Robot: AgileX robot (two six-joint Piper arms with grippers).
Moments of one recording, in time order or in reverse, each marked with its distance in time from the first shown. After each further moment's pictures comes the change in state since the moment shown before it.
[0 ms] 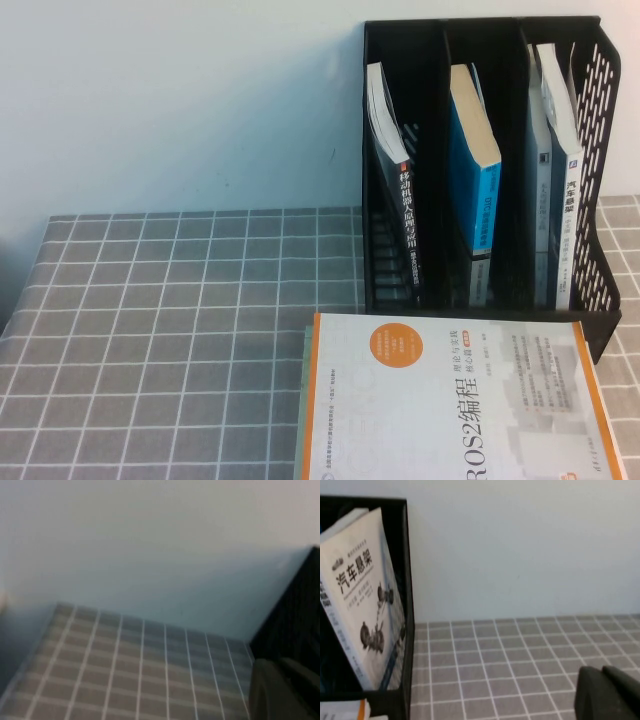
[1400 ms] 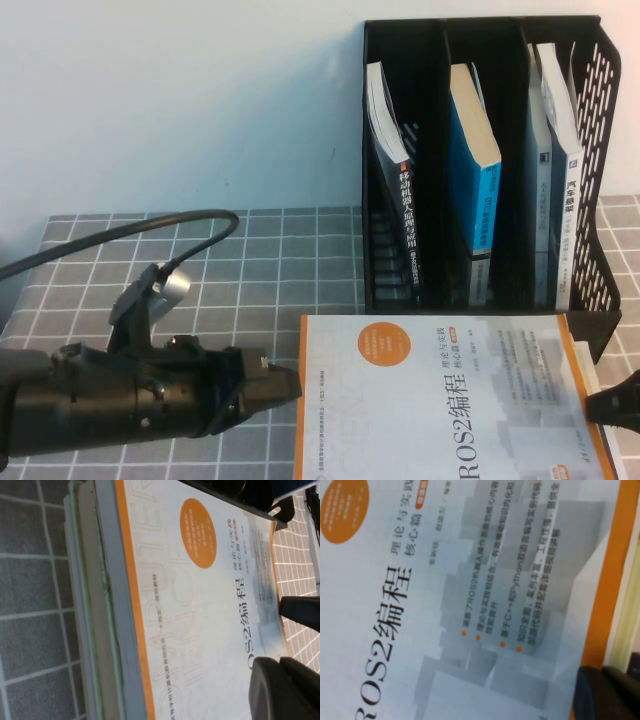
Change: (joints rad) right arm -0.002 1.272 -0.110 1.418 0.144 -1.246; left arm -0.228 1.058 -0.086 -1.468 0.243 1.161
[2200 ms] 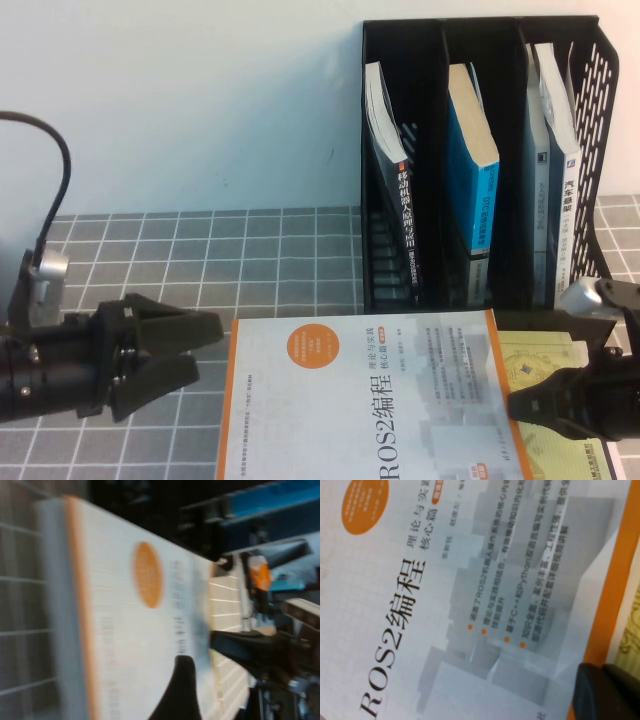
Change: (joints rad) right arm 0.250 0.100 -0.020 0.236 -0.103 -0.118; left arm 0.444 0.080 -0.004 0.040 0.441 0.038
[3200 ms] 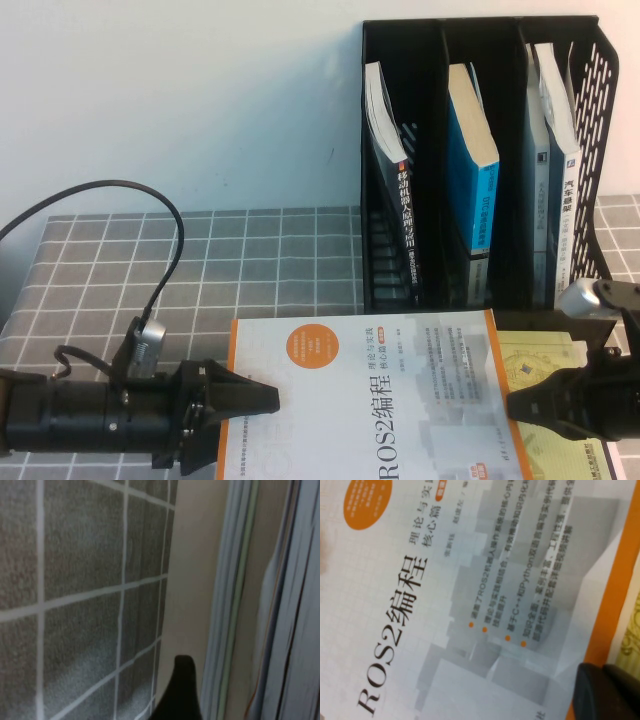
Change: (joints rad) right arm 0.002 0.000 0.000 0.007 -0.002 -0.030; left arm -0.116 0.495 -0.059 -0.041 0.051 0.227
